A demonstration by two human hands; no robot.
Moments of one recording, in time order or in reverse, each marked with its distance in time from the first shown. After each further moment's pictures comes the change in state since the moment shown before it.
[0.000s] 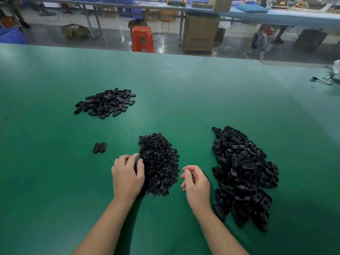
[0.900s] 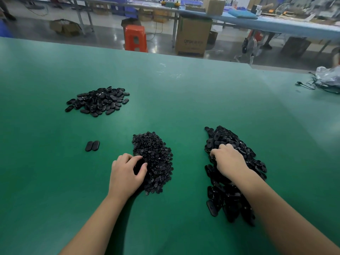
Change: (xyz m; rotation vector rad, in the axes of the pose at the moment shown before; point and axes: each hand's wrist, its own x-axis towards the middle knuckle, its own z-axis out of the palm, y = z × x) left_hand -0.001 -0.006 0.005 0.002 -0.074 0.216; right_hand 0.096 -0.046 -0.113 -1.529 -0.263 -0.227
